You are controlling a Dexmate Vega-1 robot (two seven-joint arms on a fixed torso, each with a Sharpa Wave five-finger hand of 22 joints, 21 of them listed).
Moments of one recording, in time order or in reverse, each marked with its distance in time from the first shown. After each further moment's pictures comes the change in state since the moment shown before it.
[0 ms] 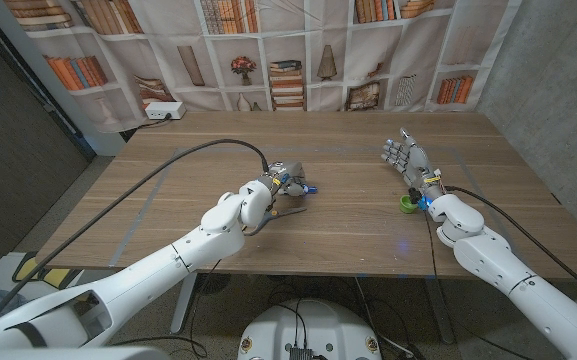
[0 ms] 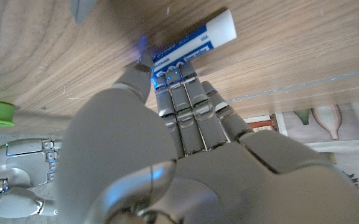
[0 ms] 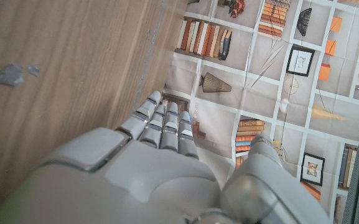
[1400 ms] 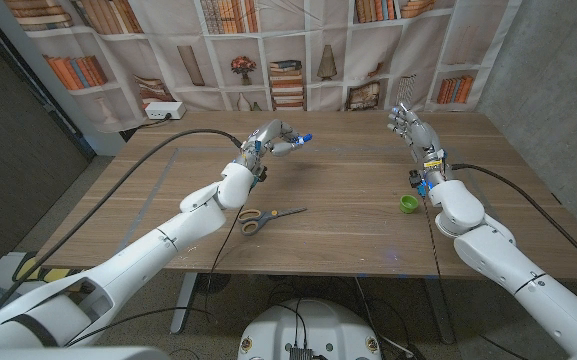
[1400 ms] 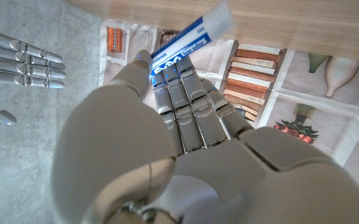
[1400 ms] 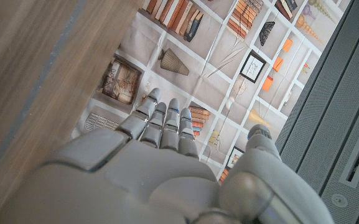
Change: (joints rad) left arm -0.032 -0.030 -0.173 0.222 -0.412 -0.538 0.425; left_hand 0.000 -0.001 0.009 -0.006 0.004 -0.011 -0.014 0.001 0.001 -0.017 -0.017 0.015 0.086 0.018 -0.039 -0.024 0.006 -0.030 0.000 -0.013 0.000; right arm -0.057 -0.036 0.042 -0.244 -0.309 0.023 -0.233; right_hand 0.102 0.018 0.033 -0.044 0.000 0.027 -0.028 0.004 0.000 0.038 -0.049 0.000 0.000 0.030 -0.027 0.000 -0.001 0.033 0.000 0.000 0.000
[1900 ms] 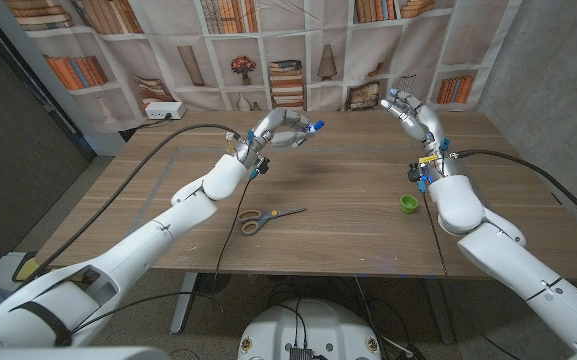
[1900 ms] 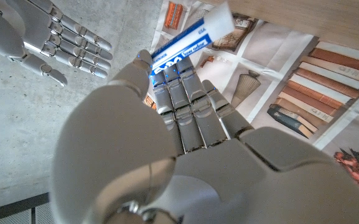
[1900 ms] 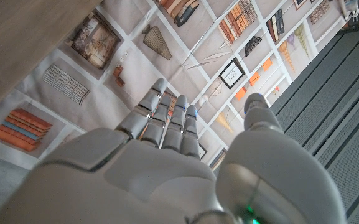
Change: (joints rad) left arm -0.045 -0.024 -0.041 0.156 -0.206 -0.386 -0.172; left_hand -0.003 -0.003 0.001 -0.001 0.000 -0.004 -0.004 0.006 0.001 0.000 0.000 -0.008 0.018 -0.002 -0.002 0.006 0.014 0.000 0.000 0.000 0.000; right arm -0.066 -0.038 0.030 -0.205 -0.326 -0.146 -0.161; right_hand 0.351 -0.046 0.068 -0.028 0.008 0.087 -0.066 0.015 0.000 0.102 -0.077 0.015 0.000 0.148 -0.087 0.004 -0.005 0.177 -0.006 0.023 -0.005
